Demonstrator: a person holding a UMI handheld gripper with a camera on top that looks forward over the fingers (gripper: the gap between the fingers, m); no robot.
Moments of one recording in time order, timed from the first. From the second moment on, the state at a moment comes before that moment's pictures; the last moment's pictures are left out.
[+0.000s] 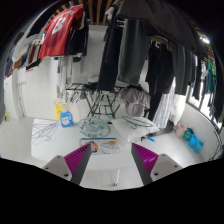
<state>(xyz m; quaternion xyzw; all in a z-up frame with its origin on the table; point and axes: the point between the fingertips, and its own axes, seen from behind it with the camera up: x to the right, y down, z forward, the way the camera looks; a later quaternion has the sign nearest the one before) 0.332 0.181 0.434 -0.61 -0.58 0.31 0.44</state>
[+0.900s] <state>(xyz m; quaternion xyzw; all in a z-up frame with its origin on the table) 0.247 -0.032 0.241 -0.58 -0.64 0.35 0.37</state>
